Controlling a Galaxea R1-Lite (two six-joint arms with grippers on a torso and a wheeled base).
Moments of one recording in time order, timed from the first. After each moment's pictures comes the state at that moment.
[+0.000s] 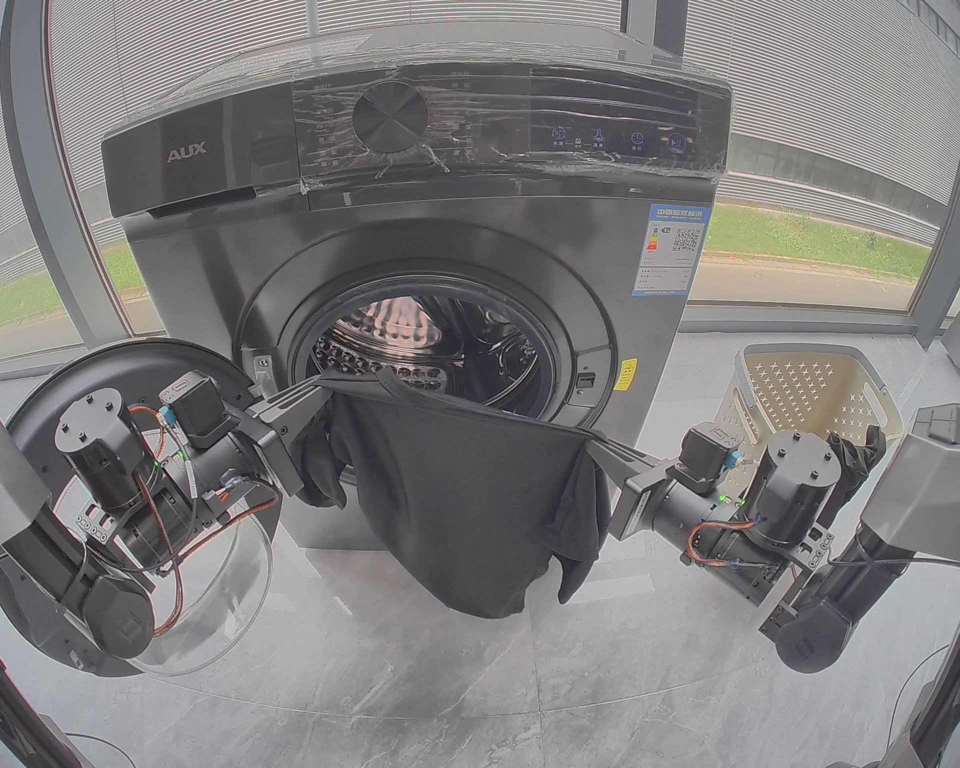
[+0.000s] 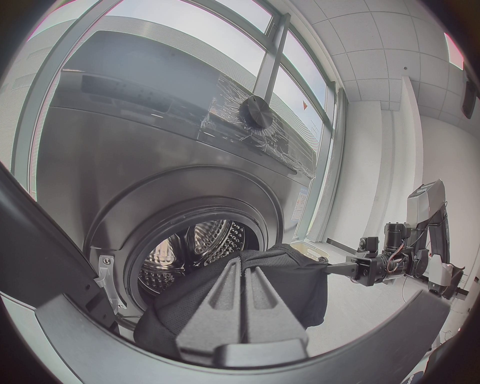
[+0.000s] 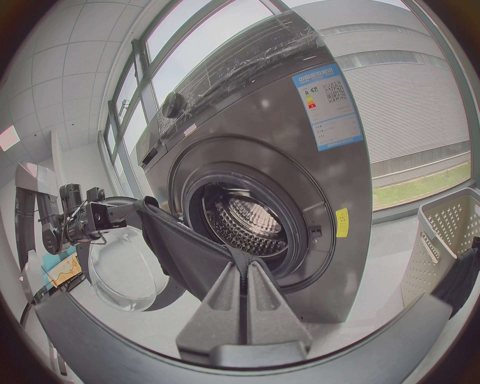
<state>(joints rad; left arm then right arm) -0.28 1.81 -0.44 -1.55 -0.34 -0.15 0.60 2.02 -0.53 -1.55 0.00 0.18</state>
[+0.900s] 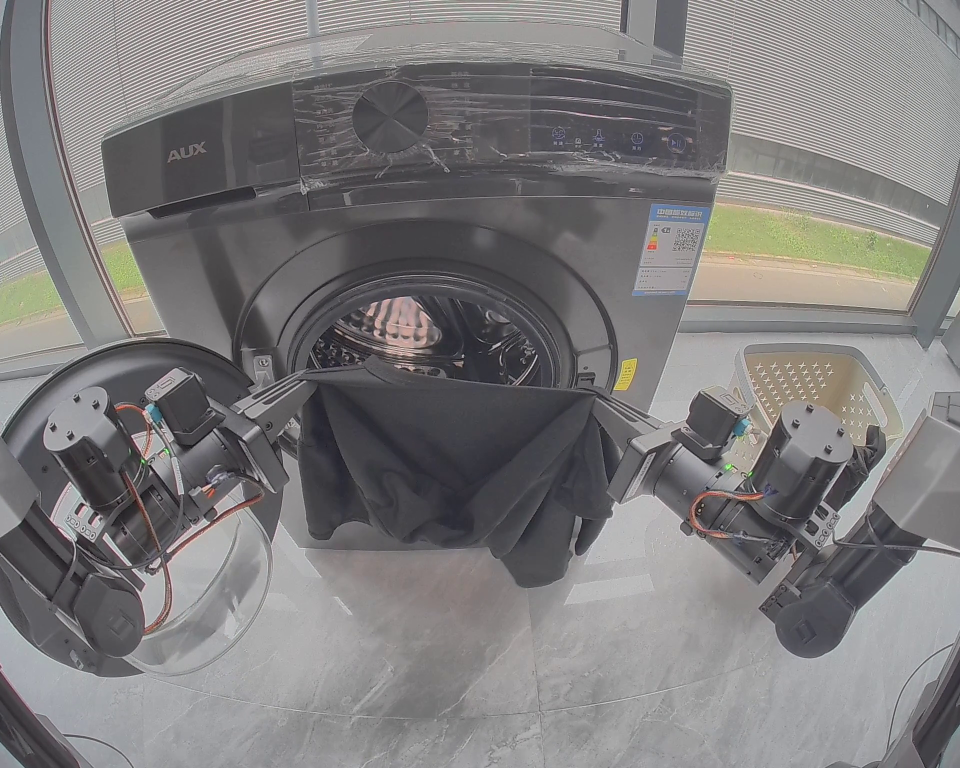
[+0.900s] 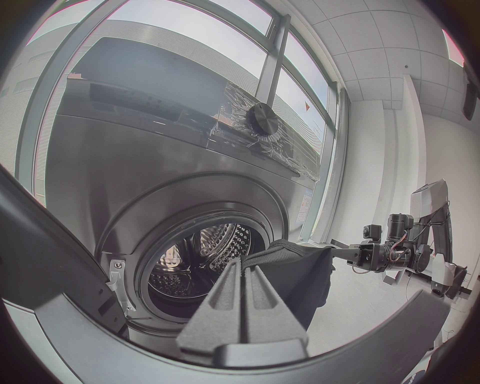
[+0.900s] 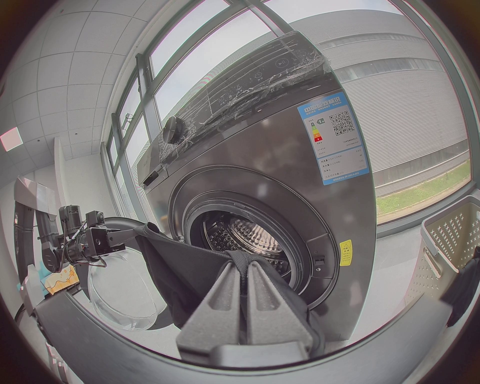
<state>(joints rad) -0.26 1.79 -0.43 -1.55 -0.34 -0.14 0.60 1.99 -0.61 -1.55 -0.01 0.19</state>
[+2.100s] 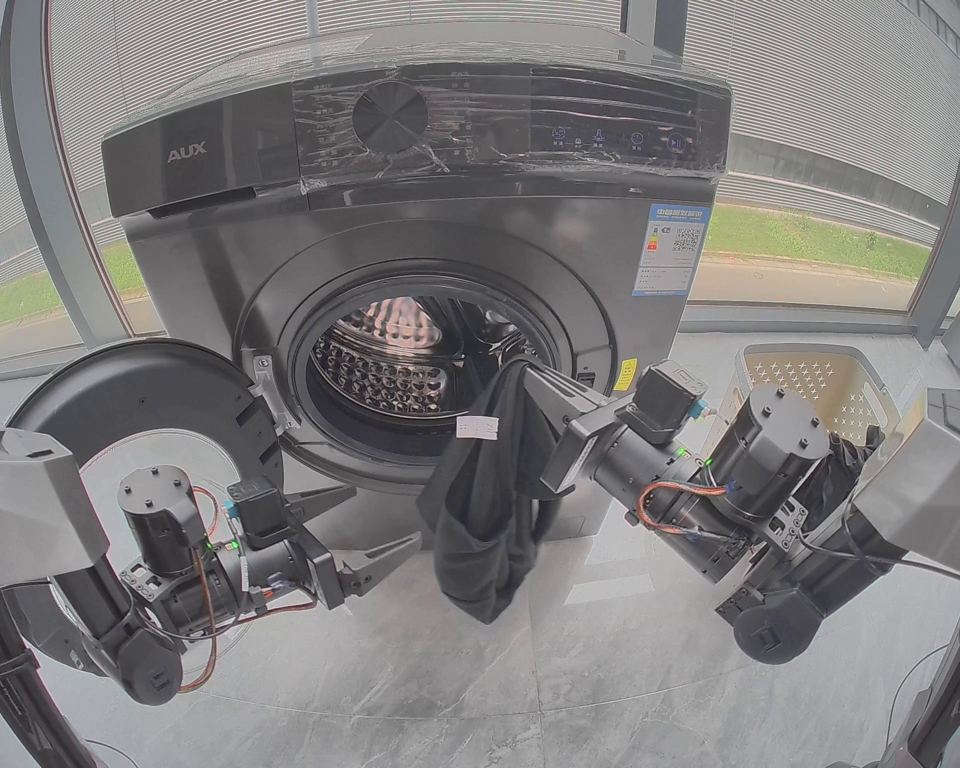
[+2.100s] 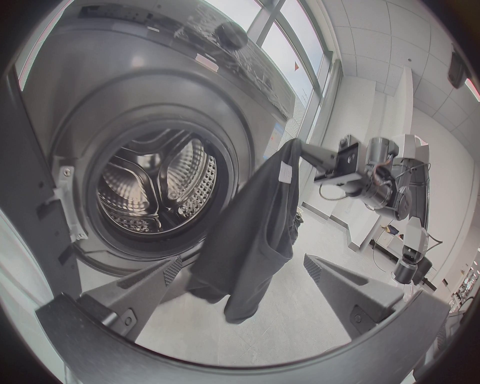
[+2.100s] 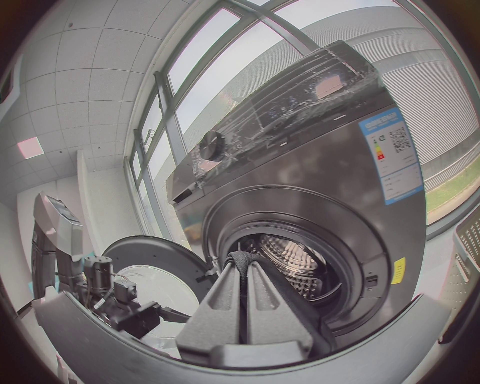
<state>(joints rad) -0.36 1.94 -0.29 -1.55 -0.45 -0.07 0.73 2.02 -0.76 -1.55 0.00 0.19</state>
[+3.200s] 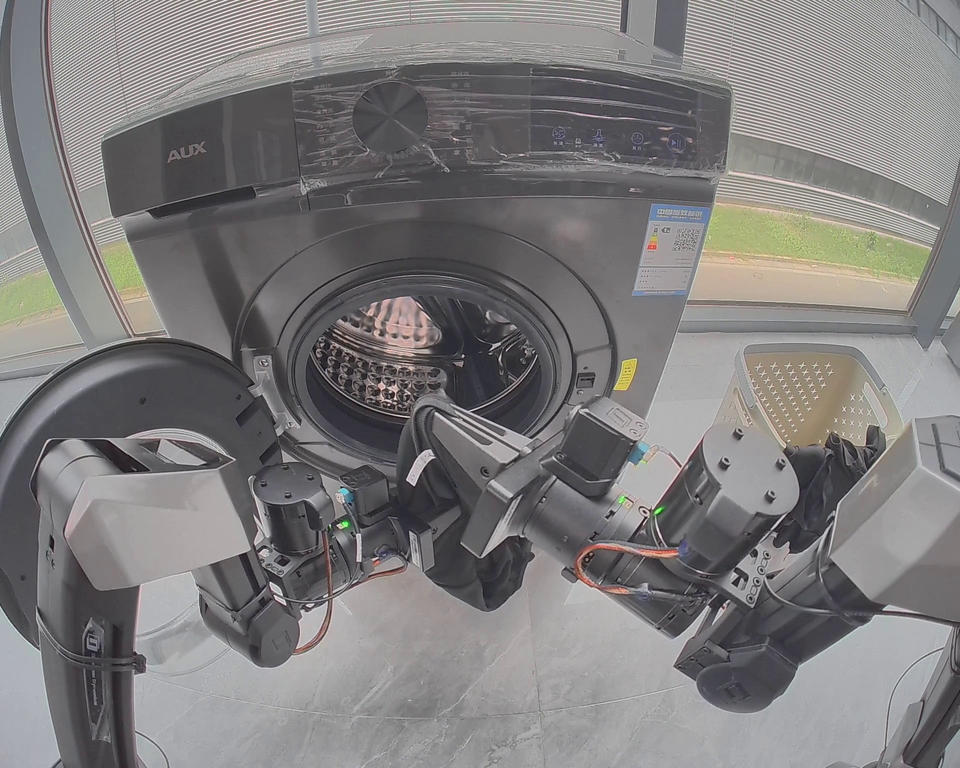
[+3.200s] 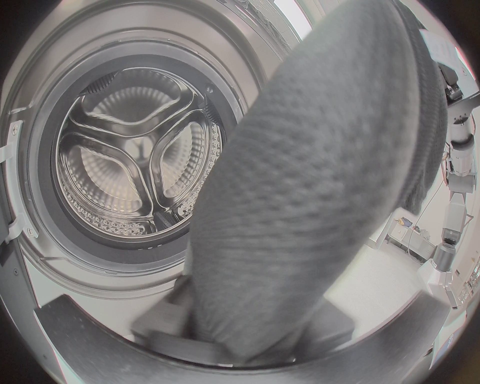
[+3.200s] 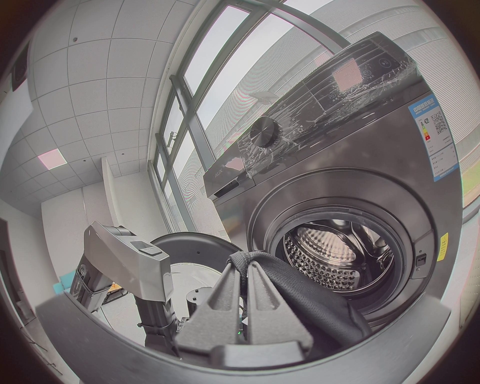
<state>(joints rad) -0.44 2.34 -0.71 -1.55 -0.34 -0.04 0.89 2.05 -0.80 -1.55 0.01 0.19</state>
